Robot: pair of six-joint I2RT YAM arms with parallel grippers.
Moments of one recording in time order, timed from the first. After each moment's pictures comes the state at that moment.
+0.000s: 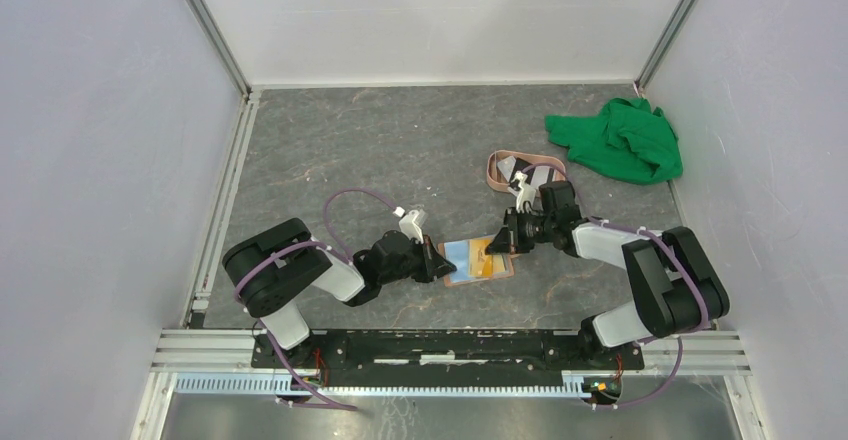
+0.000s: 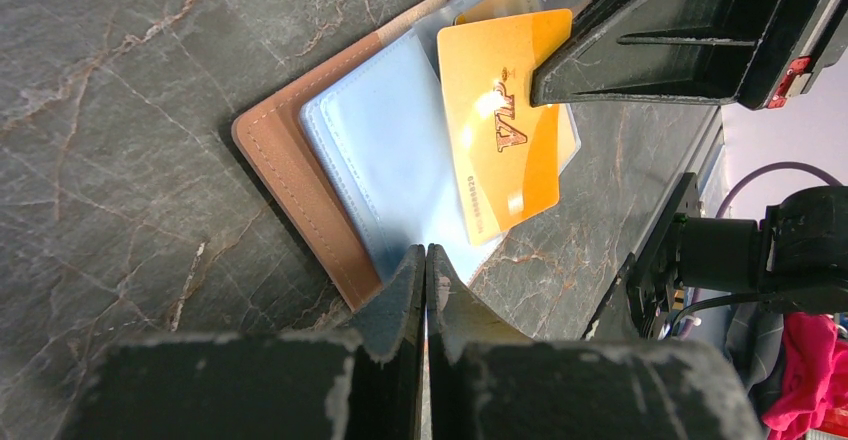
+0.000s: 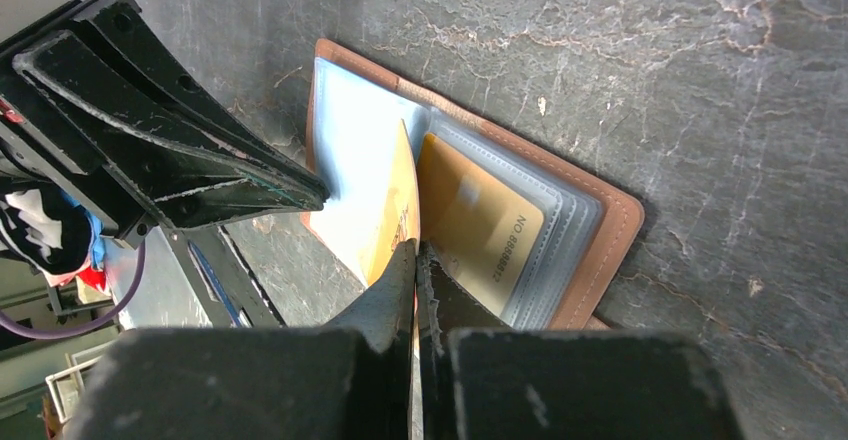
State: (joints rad) left arm -0.92 1.68 0.35 0.88 0.11 -0.88; right arm 0.30 1.46 0.50 0.08 -0.73 0.32
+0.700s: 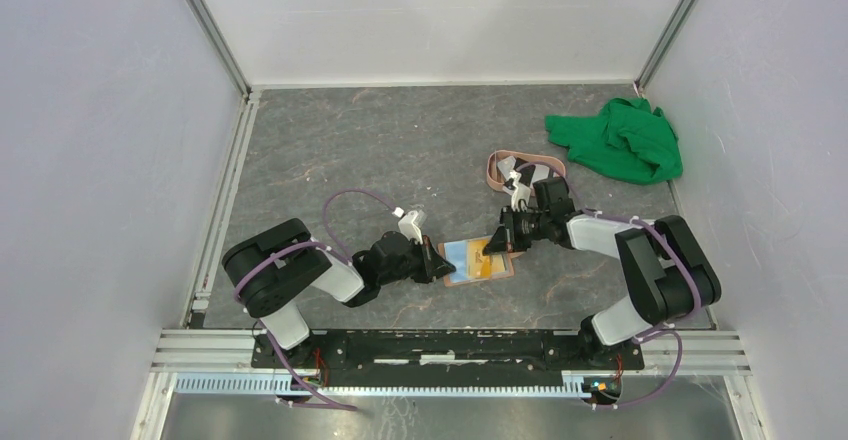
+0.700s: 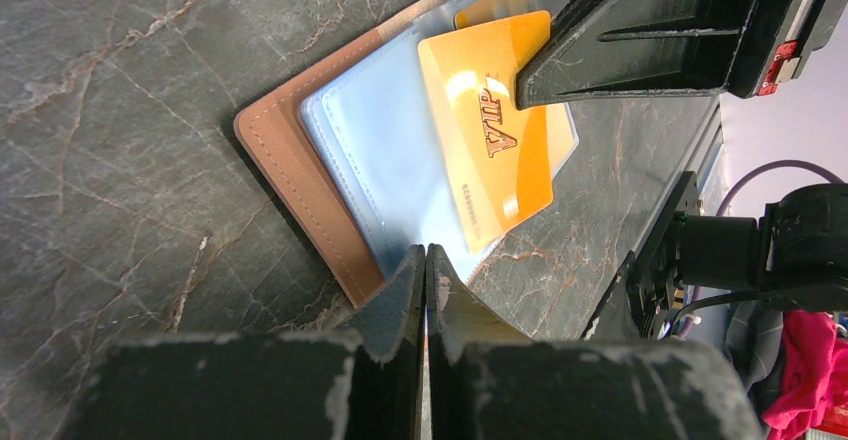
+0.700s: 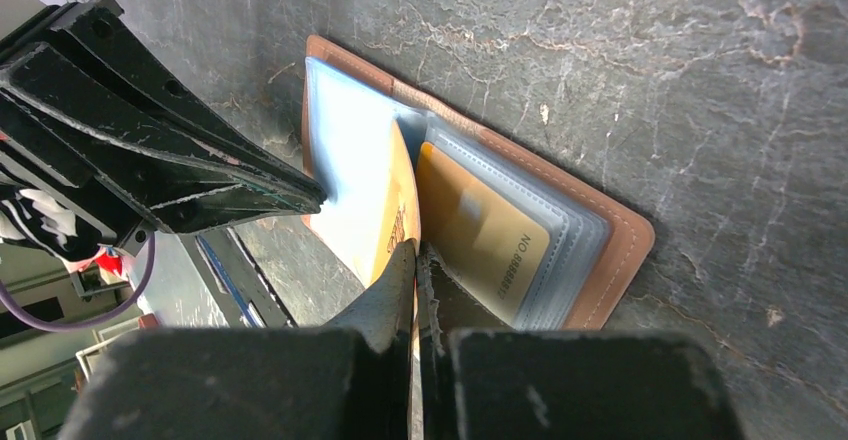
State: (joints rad) left arm -0.92 1.68 0.34 0.89 0.11 -0.88; right arm 0.31 1.53 0.57 0.00 -0.74 0.31
